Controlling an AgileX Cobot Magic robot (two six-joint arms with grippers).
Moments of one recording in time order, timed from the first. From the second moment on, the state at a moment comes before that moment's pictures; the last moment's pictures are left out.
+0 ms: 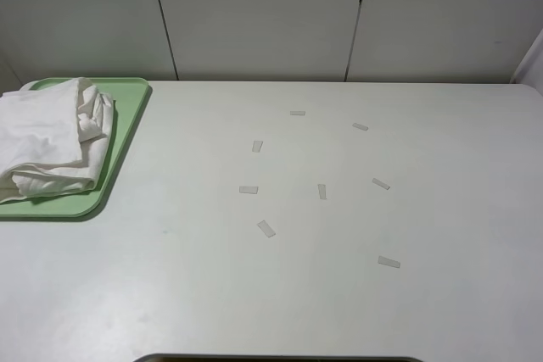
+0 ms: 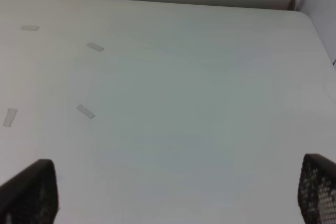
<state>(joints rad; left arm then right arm) 0.07 0.00 -0.83 0.23 0.99 -0.06 -0.05 -0.01 -0.50 0.02 1.02 -0.14</state>
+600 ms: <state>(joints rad) -0.08 -0.01 -0.53 0.08 1.16 -0.06 -0.05 -0.01 -0.50 0.02 1.02 -0.14</state>
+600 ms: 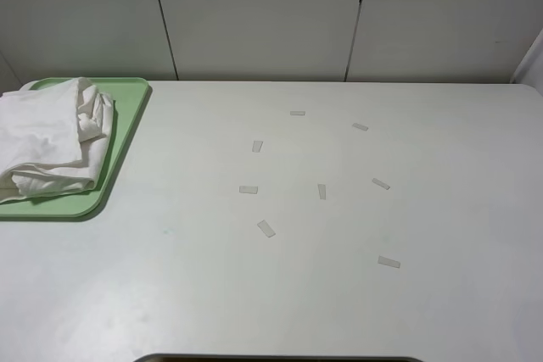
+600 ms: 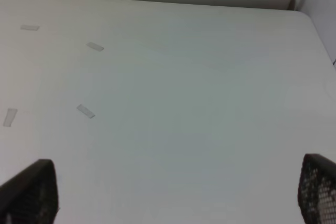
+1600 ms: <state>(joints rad) -0.08 -0.01 -0.48 0.06 1.06 -0.06 -0.05 -0.01 -0.50 0.03 1.02 -0.14</state>
